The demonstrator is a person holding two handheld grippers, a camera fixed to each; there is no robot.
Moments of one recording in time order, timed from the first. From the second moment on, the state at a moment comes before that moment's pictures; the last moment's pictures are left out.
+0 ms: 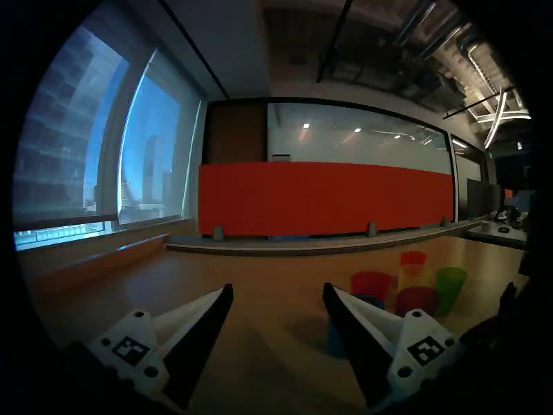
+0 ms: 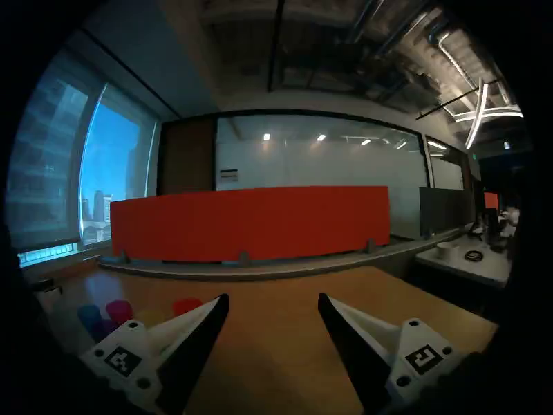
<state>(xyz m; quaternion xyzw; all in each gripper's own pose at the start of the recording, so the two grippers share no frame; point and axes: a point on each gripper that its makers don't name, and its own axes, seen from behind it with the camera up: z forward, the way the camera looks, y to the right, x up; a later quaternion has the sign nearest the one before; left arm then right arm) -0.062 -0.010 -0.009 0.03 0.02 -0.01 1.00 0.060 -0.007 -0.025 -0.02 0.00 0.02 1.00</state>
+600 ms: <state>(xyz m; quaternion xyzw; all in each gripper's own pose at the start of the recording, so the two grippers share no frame) -0.063 -0.011 -0.009 0.03 0.02 -0.01 1.00 0.058 -0.004 -0.020 -0.01 0.02 0.02 1.00</state>
